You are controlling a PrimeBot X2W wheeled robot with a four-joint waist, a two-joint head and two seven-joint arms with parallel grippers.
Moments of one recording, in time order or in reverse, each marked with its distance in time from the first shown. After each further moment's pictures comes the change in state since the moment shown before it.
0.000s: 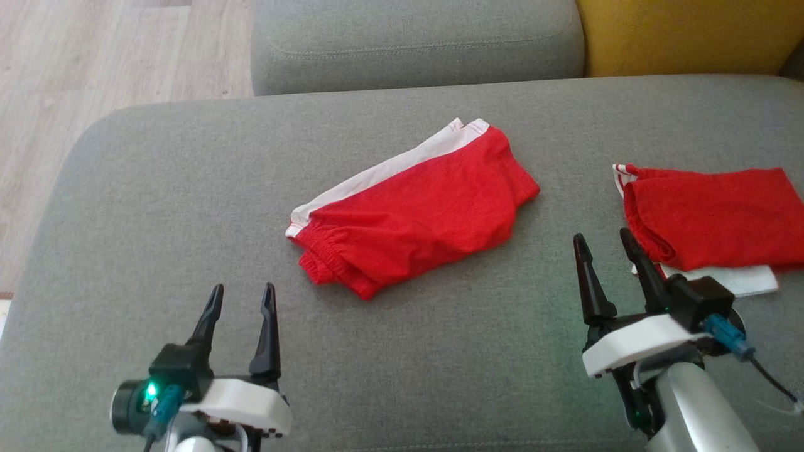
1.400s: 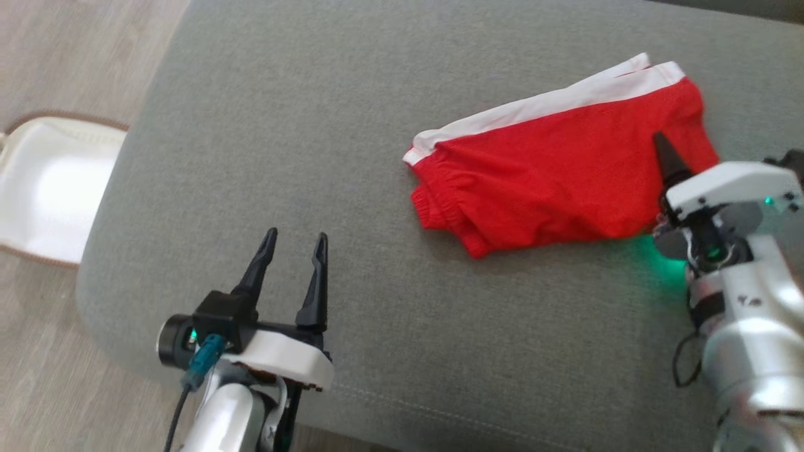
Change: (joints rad) left arm -0.142 -0.100 -0.003 0.053 0.072 -0.132 0.000; right arm -0.544 -0.010 -0.351 0.550 0.577 0.000 0.451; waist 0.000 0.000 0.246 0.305
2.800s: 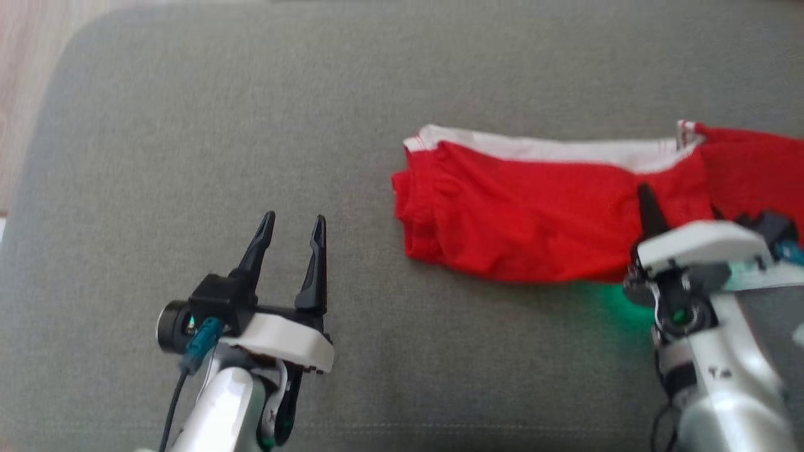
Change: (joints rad) left arm -0.051 -0.003 -0.009 0.013 -0.026 0.021 0.000; right arm 0.203 0.027 0.160 -0.216 0.125 0.000 -0.130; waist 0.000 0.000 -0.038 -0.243
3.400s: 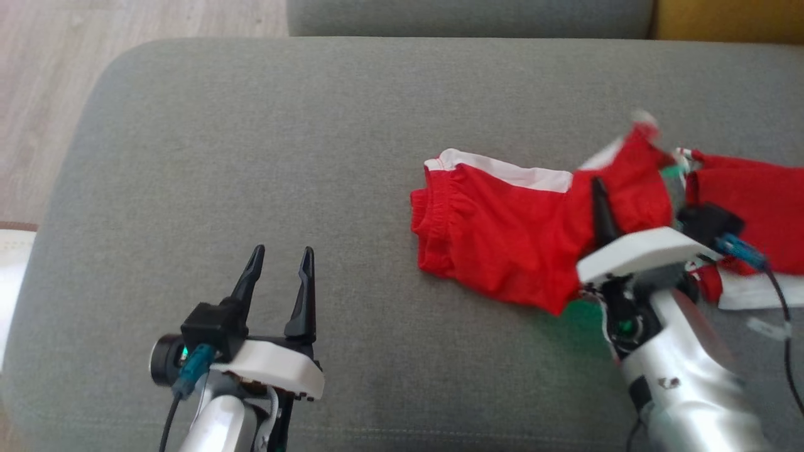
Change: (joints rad) left arm 0.080 0.001 0.035 0.013 0.000 -0.008 0.000; right arm 0.029 0.000 0.252 -0.018 -0.120 0.000 -0.217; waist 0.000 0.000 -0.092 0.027
